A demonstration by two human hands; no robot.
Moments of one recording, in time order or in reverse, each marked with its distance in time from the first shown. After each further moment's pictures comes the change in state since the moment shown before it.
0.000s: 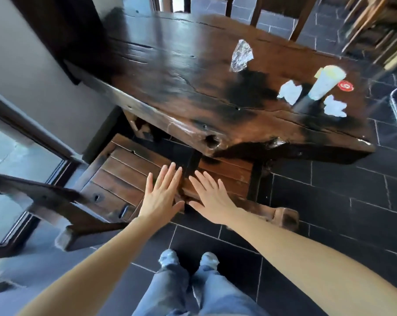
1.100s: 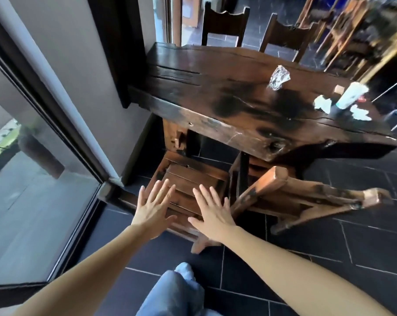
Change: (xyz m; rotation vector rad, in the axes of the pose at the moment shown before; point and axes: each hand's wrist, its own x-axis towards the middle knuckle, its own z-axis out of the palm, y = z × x) left_hand -0.121 -0.400 -0.024 0.016 -0.042 0.136; right_hand 0.127 -0.381 0.048 0.071 0.022 0.259
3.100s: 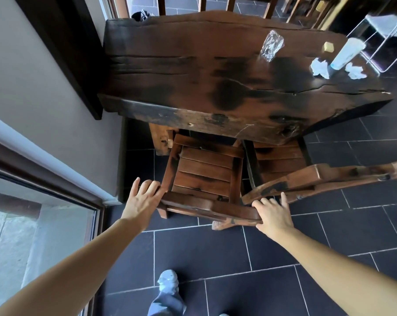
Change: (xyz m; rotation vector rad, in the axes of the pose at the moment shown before) left_hand 0.178 -0.210 -0.013 0.237 0.072 0.428; right_hand 0.097 0.019 -0.007 -0.266 -0.049 0.516
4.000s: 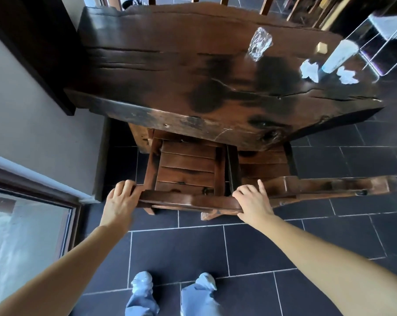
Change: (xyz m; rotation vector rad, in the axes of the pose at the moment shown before) left_hand 0.054 0.064 -0.007 -0.163 0.036 -0.239; right_hand 0.066 0.084 -0.007 0.001 0.036 -0.205
